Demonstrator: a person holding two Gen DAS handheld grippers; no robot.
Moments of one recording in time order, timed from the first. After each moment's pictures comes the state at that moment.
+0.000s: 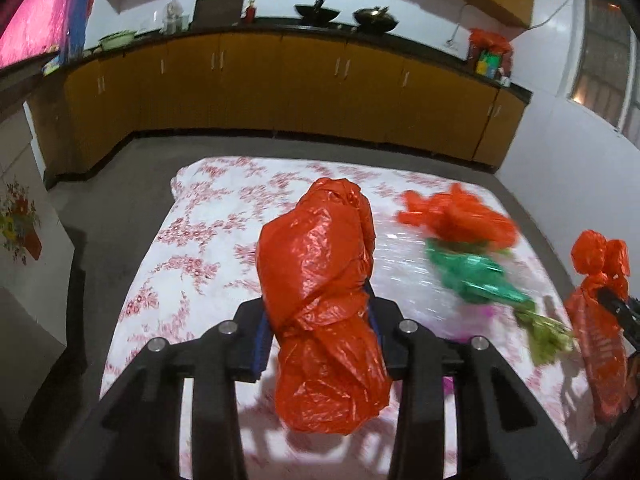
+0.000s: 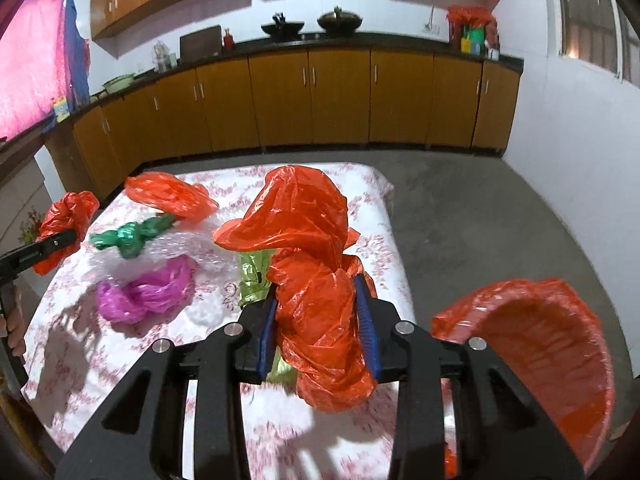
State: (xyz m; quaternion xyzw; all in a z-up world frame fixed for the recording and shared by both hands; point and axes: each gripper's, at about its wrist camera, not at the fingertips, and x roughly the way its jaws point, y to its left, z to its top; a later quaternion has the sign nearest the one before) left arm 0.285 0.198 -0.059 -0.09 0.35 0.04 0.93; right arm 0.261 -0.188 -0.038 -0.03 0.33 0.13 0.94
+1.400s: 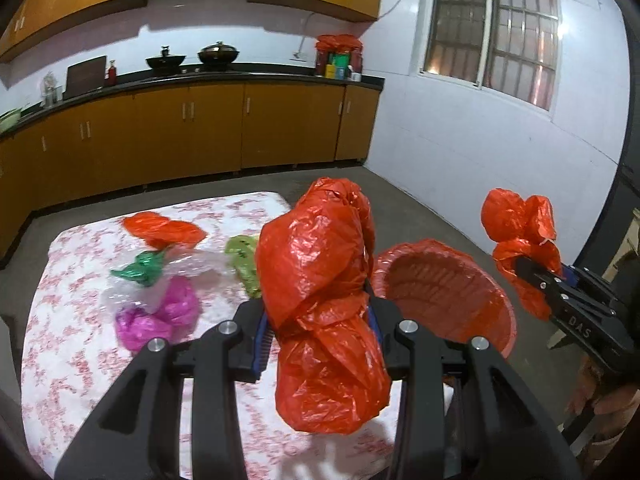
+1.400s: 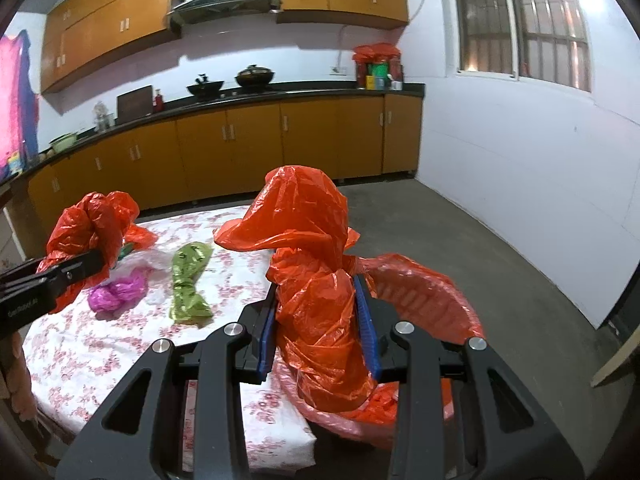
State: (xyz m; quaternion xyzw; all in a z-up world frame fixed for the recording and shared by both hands) left arm 0.193 -0.040 0.010 -0.01 0.29 -0.17 0.94; right arm 0.137 -0.298 0.006 0.01 0.25 -0.01 0.97
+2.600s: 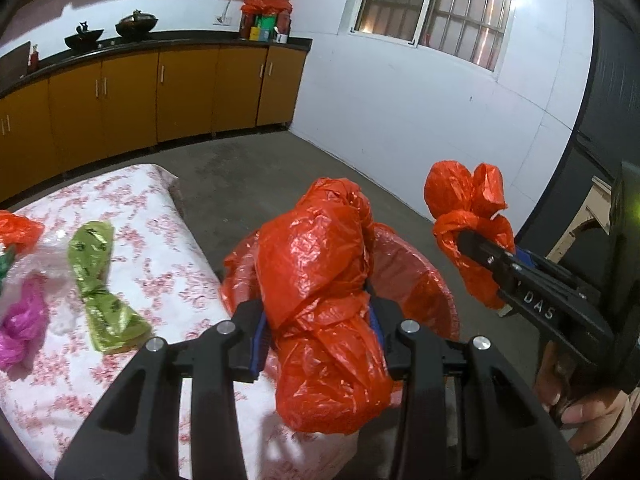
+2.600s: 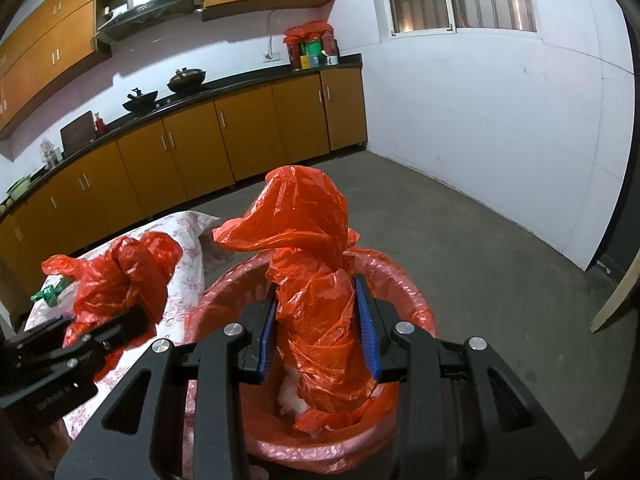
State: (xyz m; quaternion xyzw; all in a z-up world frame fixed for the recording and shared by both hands) left arm 0.243 -0.174 -0.041 -0.01 0.34 -0.30 0.89; right arm 0.165 -0.381 -0.016 0.09 0.27 -0.09 0.95
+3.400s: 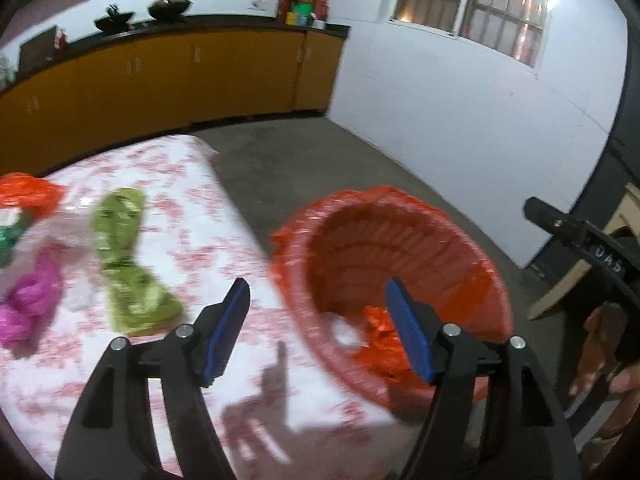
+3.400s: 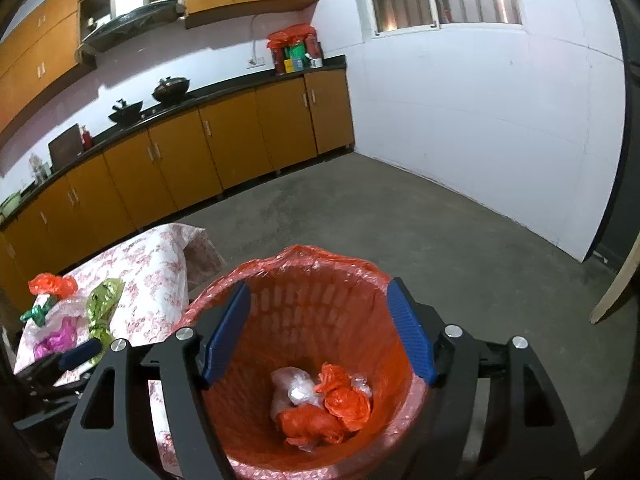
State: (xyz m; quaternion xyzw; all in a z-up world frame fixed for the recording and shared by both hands) left arm 0.260 -0.143 -0.073 0.00 0.36 -0.22 0.91; right arm 0.174 -0.389 -0.020 0.10 0.27 -0.11 0.95
